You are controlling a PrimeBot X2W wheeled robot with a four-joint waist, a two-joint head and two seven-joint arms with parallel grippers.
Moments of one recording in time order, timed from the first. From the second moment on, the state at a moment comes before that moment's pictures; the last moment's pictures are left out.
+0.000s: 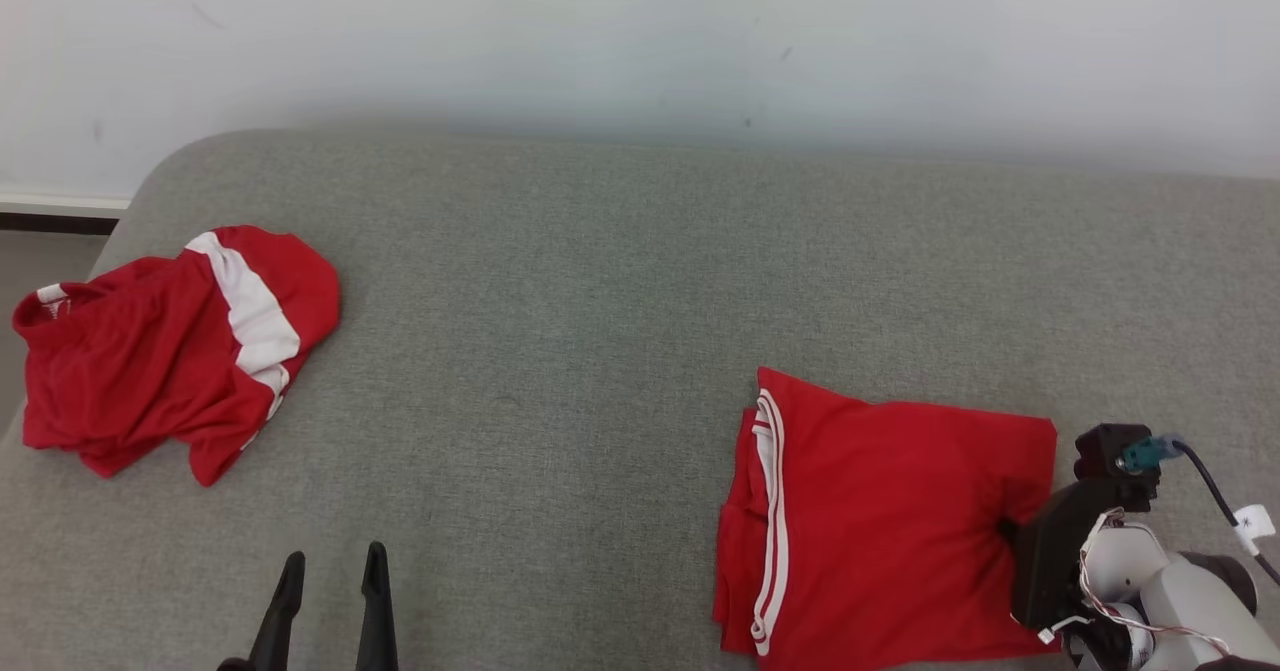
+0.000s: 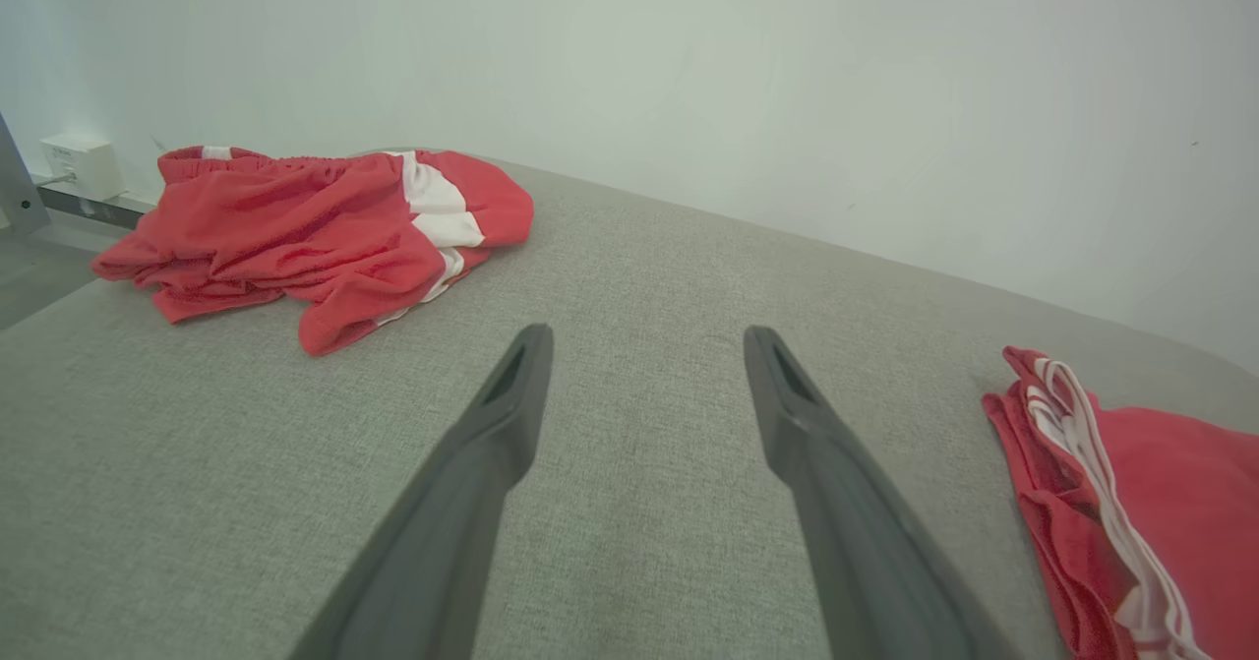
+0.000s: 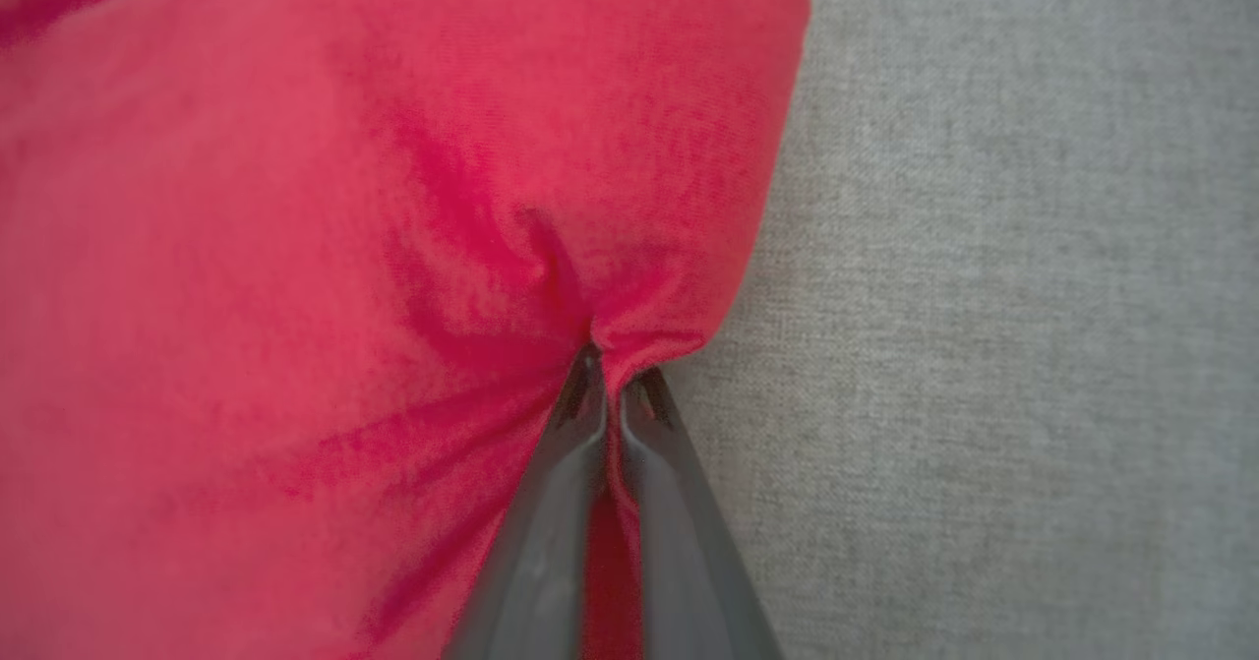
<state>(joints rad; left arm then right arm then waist) 0.11 0.05 -0.03 0.04 -0.27 -0.04 -0.26 -0.39 -0.25 0.09 0.71 0.39 0.13 0.48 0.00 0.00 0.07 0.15</state>
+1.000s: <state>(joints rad) -0.12 0.06 -0.02 -0.03 -0.15 -0.11 -0.26 -0.77 -0.53 0.26 0.61 0.34 0.13 0.41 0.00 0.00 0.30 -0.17</state>
